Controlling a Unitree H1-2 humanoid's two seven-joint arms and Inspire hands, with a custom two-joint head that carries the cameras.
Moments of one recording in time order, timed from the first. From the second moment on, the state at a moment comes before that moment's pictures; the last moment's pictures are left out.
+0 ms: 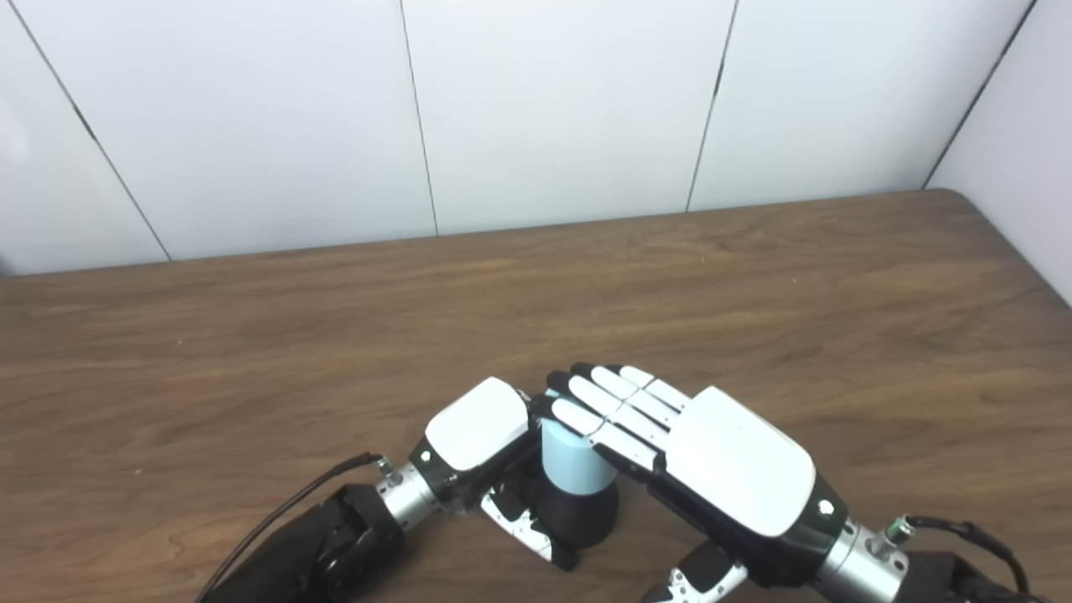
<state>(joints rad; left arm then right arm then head) -0.44 0.32 -0.80 0.32 0.78 -0.48 0.20 0.16 -0.32 0.17 -0.86 -0.88 -0.18 0.50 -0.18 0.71</state>
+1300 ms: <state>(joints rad) -0.44 0.33 -0.80 0.32 0.77 -0.48 0.20 0.19 -0.28 0.25 -0.90 -1.12 -0.20 0.56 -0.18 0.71</state>
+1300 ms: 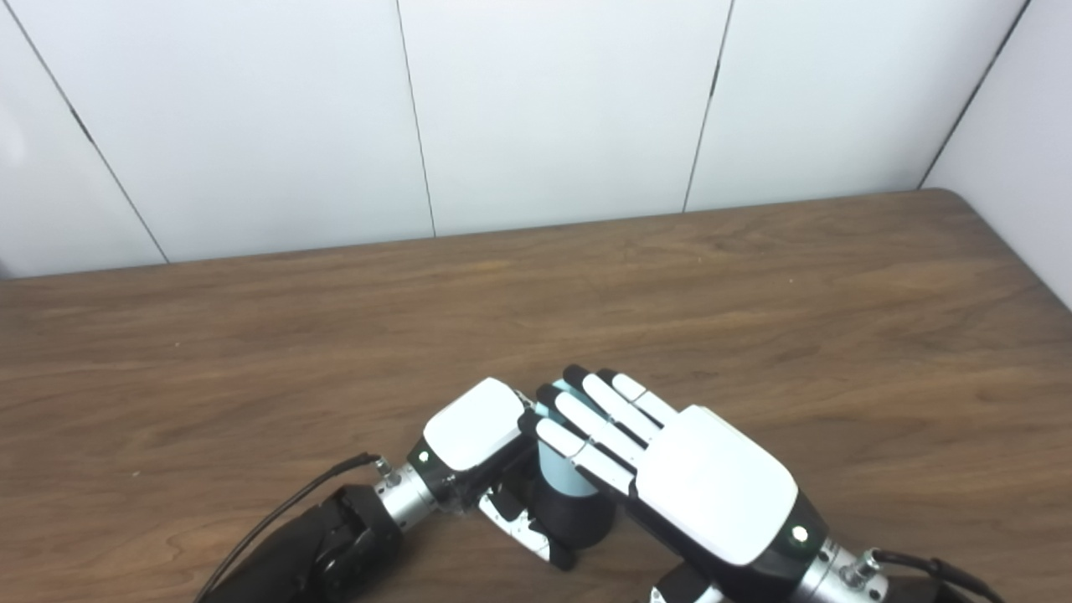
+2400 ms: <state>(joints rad) -0.45 0.33 -0.82 0.33 0.76 -0.48 0.22 0.19 -0.28 0.26 -0.86 -1.06 -0.16 0.53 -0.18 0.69</state>
